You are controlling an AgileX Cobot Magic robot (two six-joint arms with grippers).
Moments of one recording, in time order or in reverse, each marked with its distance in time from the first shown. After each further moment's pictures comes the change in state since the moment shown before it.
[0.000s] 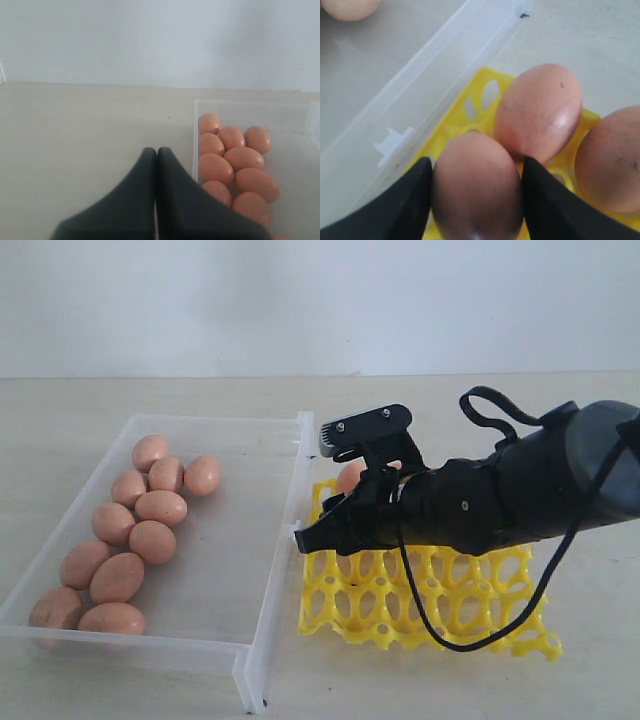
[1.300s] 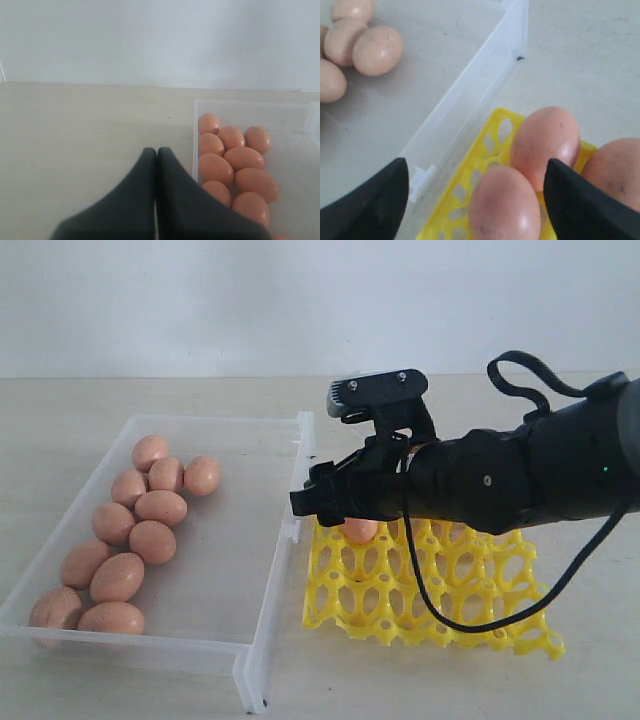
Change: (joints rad) left arm 0.000 0.000 0.000 0.000 0.000 0.000; right arm 0.001 -0.103 0.000 0.019 0.000 0.052
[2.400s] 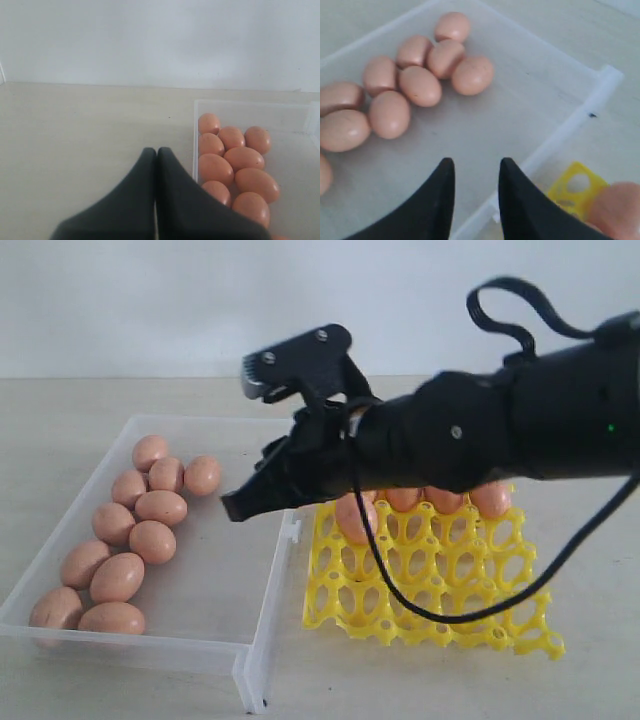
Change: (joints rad) left arm 0.000 0.000 0.000 0.000 0.000 0.000; right arm 0.115 -0.068 -0.140 0.002 0.190 -0.205
